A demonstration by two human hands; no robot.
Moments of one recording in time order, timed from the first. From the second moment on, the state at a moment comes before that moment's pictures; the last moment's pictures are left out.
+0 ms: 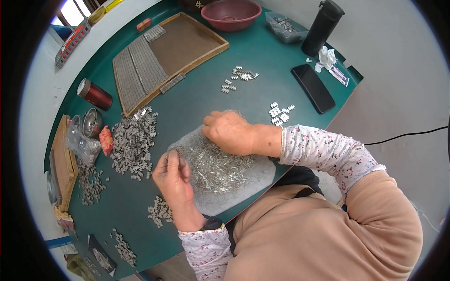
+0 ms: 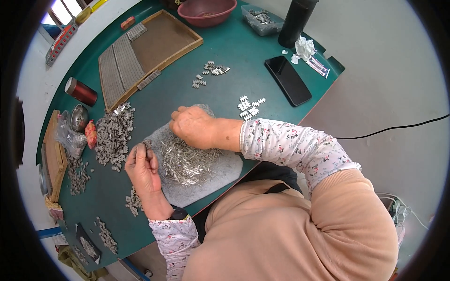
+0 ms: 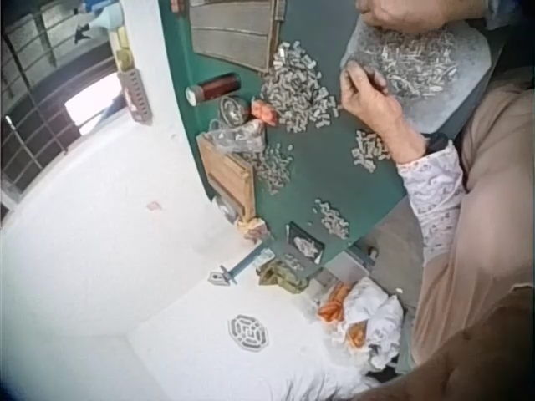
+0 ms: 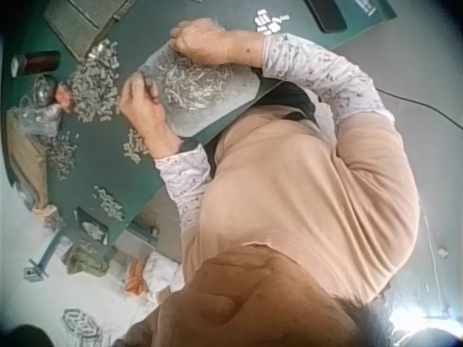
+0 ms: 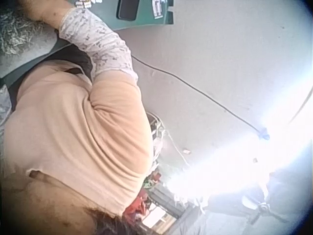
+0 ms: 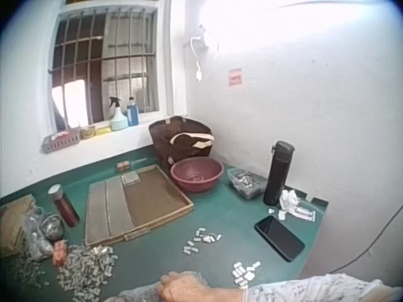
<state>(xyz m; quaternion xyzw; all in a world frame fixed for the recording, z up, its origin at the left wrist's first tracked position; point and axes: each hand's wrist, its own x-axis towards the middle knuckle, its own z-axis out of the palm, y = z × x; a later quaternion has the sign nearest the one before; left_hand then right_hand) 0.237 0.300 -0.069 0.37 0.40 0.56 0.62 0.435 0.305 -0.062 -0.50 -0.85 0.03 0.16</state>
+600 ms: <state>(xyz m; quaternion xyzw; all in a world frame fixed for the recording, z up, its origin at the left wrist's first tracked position) 0.246 0.292 -0.067 0.42 0.38 0.49 0.66 0.459 0.299 -0.060 -0.52 -0.80 0.18 0.25</state>
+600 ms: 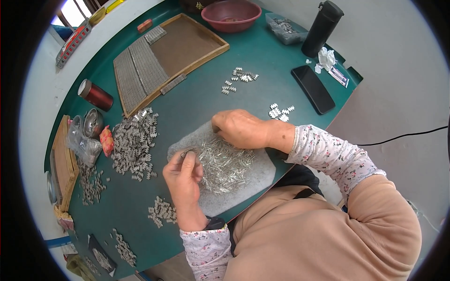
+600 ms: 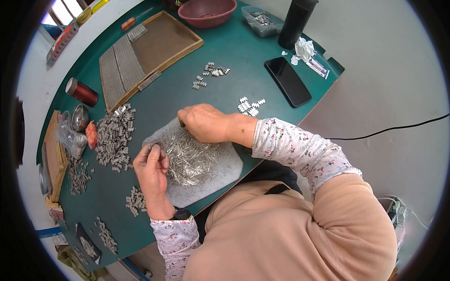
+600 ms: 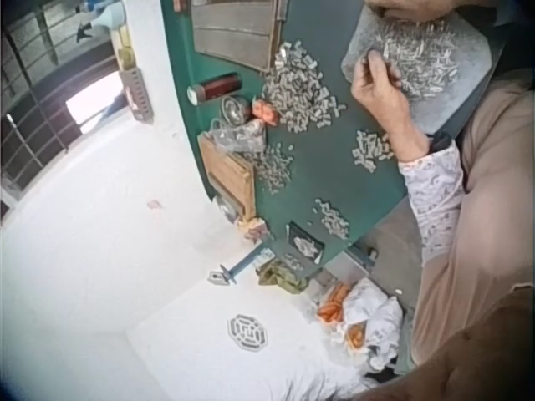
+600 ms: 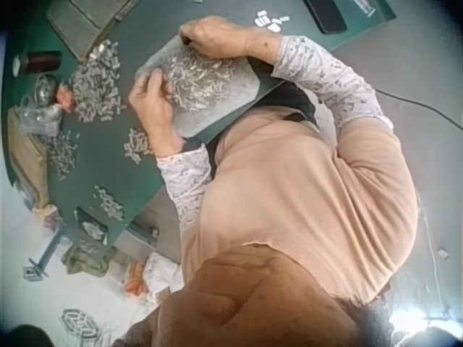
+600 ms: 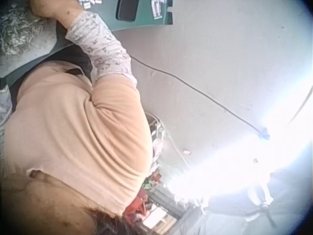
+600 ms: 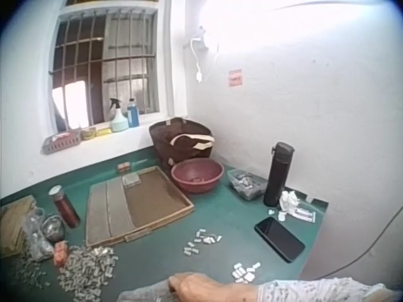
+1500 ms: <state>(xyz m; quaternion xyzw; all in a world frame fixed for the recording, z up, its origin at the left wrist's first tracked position) 0.255 0.284 -0.064 0.54 0.35 0.41 0.64 0.431 0.290 -0.048 -0.41 -0.65 0.44 0.46</state>
